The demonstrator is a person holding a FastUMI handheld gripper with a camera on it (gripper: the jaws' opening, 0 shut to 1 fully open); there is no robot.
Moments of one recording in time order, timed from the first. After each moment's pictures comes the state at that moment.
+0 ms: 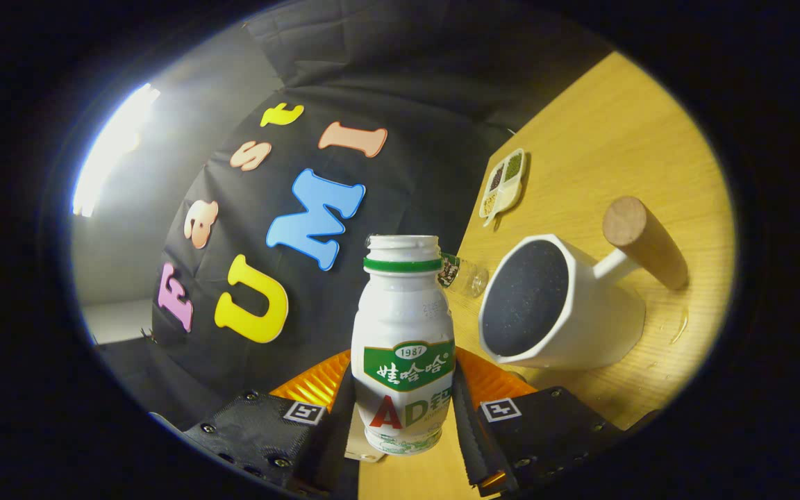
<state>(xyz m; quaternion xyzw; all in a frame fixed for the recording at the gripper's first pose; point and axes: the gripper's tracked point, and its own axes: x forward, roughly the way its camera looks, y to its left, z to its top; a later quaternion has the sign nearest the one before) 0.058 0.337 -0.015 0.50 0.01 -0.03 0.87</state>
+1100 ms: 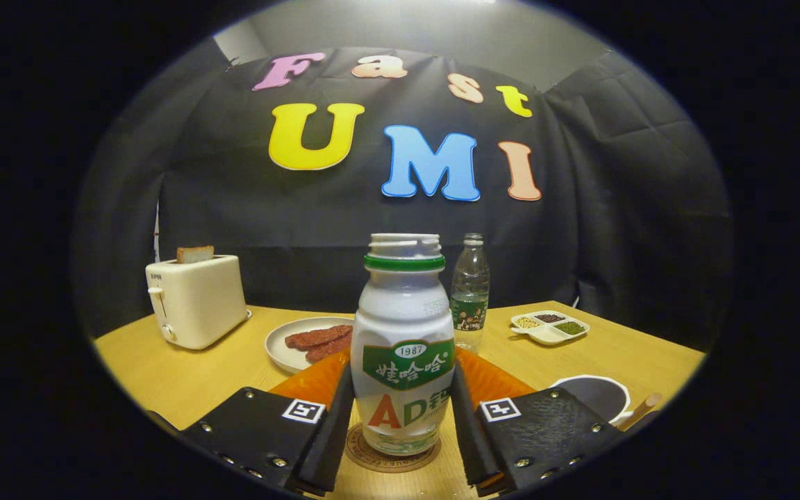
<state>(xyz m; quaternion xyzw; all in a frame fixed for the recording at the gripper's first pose) 0.112 0.384 -0.029 -0.05 0.05 -0.04 1.00</state>
